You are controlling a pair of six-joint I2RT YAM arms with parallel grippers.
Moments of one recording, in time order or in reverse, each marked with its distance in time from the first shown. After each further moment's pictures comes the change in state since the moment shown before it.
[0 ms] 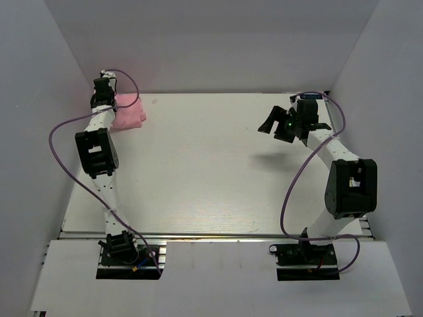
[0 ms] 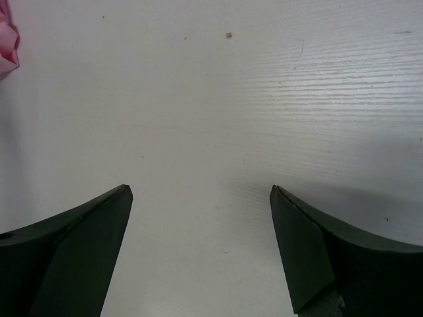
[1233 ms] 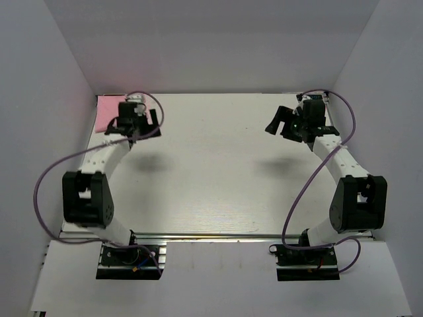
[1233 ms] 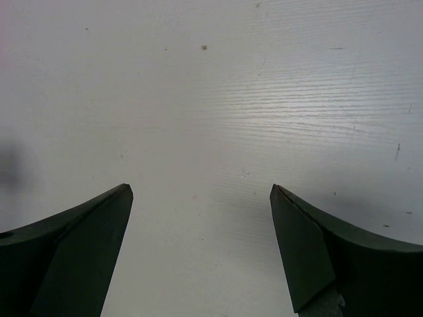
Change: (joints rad) left arm -0.227 -0.759 -0.806 -0.149 0.356 -0.526; right arm -0.004 -0.140 -0.026 -0.064 0.109 -0.080
